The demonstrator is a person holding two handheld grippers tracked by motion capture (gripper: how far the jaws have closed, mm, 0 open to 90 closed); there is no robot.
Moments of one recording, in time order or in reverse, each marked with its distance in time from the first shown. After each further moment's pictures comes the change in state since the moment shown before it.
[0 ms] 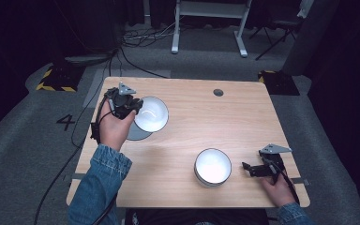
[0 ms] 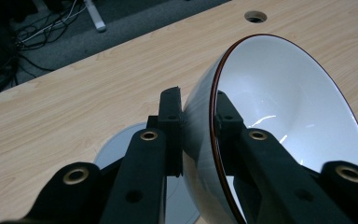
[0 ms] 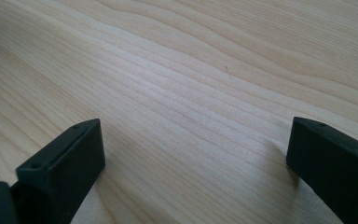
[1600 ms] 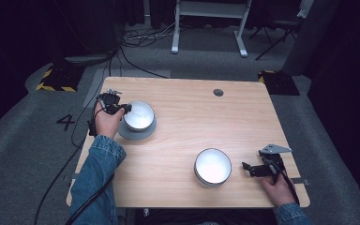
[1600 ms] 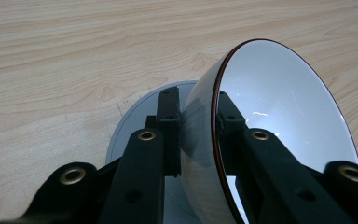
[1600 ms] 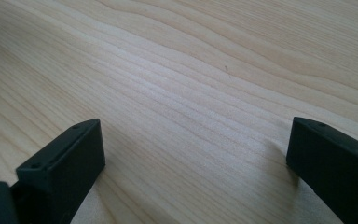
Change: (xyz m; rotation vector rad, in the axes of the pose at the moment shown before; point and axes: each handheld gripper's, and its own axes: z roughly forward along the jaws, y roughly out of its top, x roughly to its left) left arm 0.084 -0.055 0.091 0.113 -0.054 -0.235; right arm 0.000 0.000 0.000 0.000 -0.001 0.001
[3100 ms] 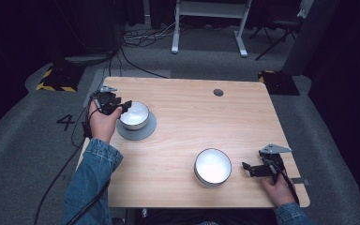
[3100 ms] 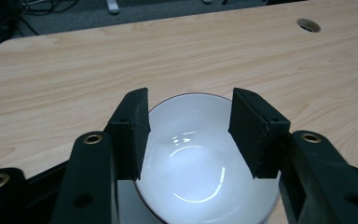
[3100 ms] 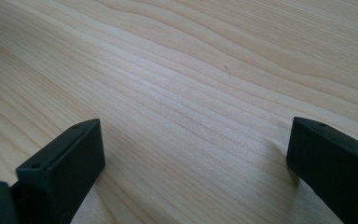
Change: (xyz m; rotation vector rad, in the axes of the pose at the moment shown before) left arm -0.026 0.007 -0.049 -0.136 0.033 0.055; right arm 0.000 0.000 0.000 0.000 -0.001 0.001
